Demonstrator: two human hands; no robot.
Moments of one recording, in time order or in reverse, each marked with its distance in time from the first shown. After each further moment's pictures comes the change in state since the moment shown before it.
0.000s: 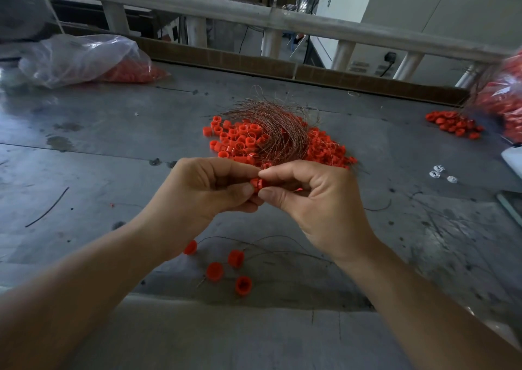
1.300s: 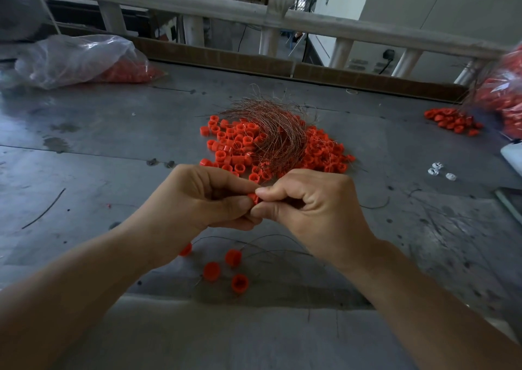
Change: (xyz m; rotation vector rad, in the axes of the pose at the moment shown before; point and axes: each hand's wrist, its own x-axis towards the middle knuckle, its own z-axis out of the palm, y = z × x) left_hand -0.007 0.002 -0.003 -0.037 -0.120 -0.082; right_hand -0.003 0.003 -0.002 -0.242 -0.013 -0.334
